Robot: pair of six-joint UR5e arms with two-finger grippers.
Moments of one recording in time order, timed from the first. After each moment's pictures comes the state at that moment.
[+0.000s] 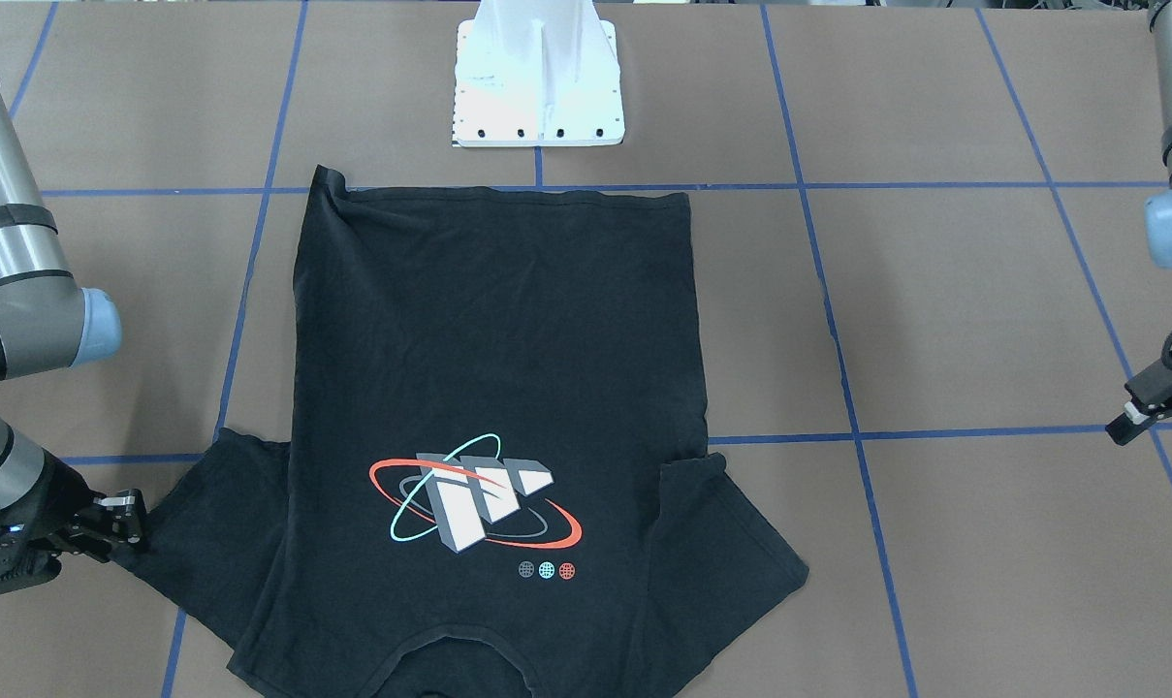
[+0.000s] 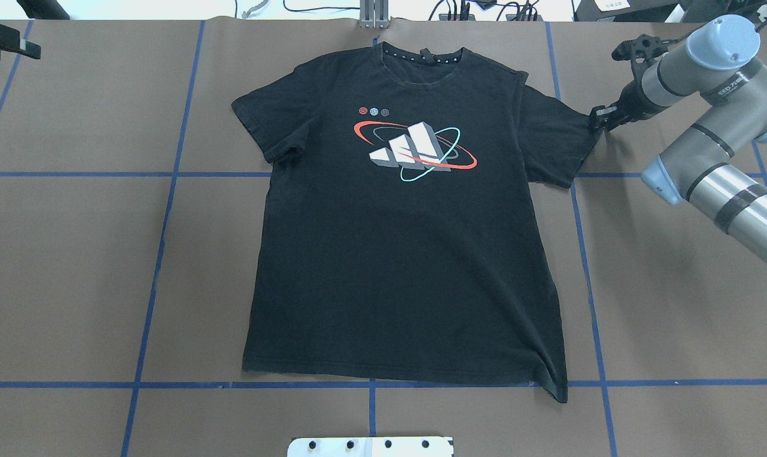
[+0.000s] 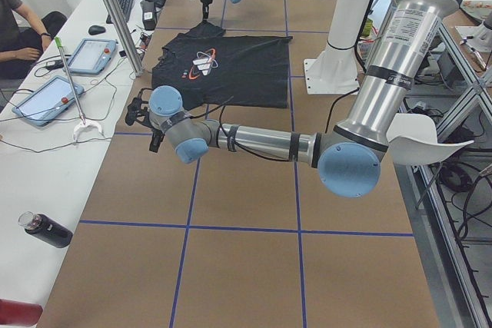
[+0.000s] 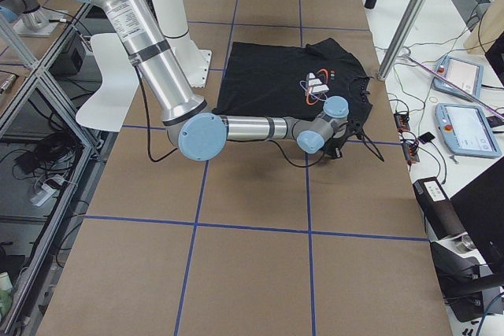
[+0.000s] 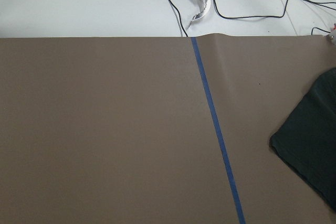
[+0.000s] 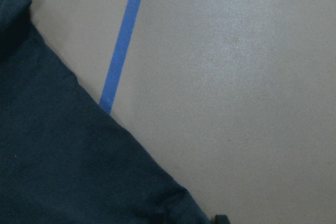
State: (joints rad) left arm -1.34 -1.92 -1.31 -2.44 -2.40 -0.70; right arm 1.04 -1.05 1.01 -0.81 2.13 0.64
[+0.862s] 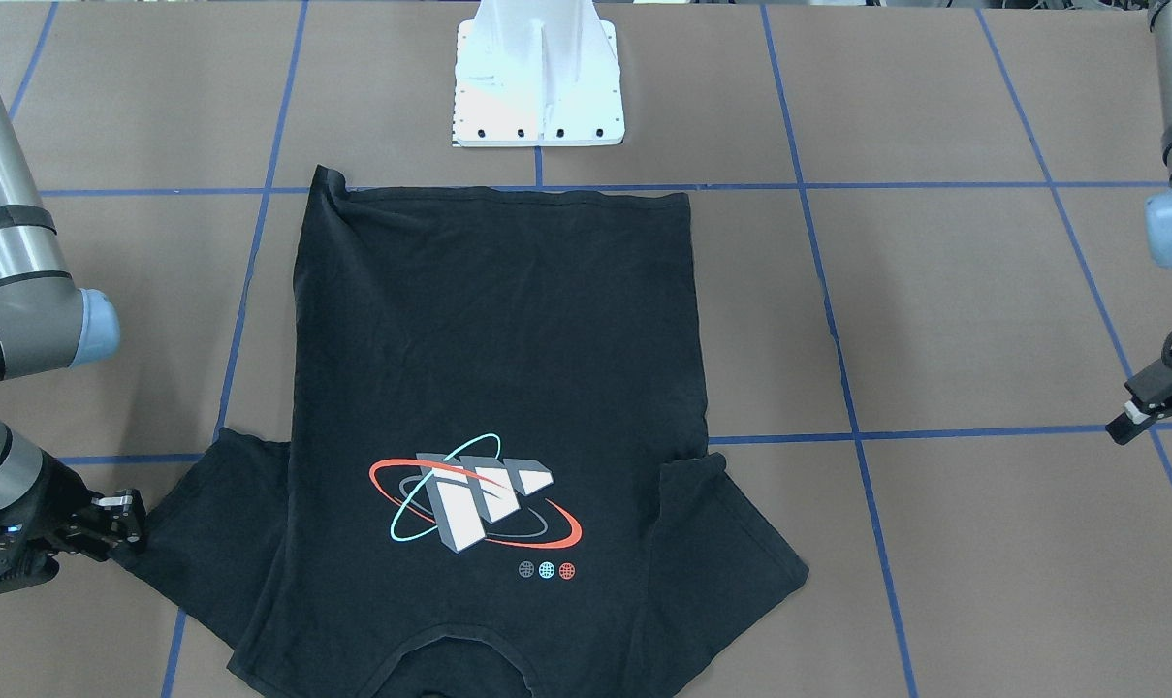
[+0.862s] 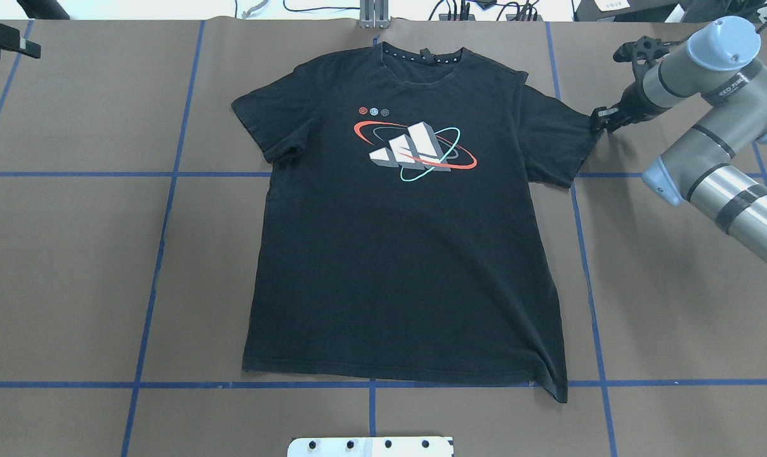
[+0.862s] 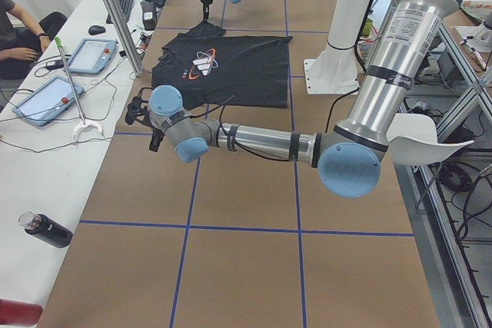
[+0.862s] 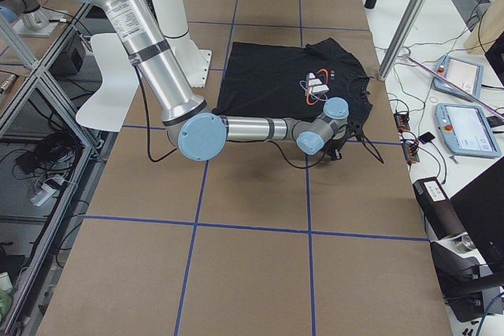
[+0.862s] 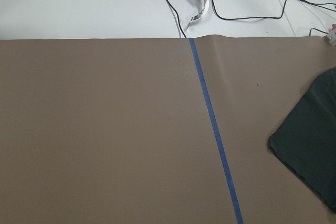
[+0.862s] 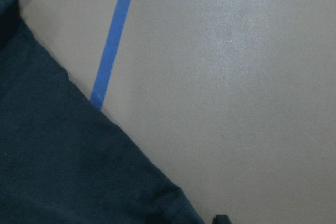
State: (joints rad) left arm -1.34 -1.92 -1.32 -2.44 -2.40 -0.70; right arm 1.04 -1.06 1.00 -0.81 2.13 0.64
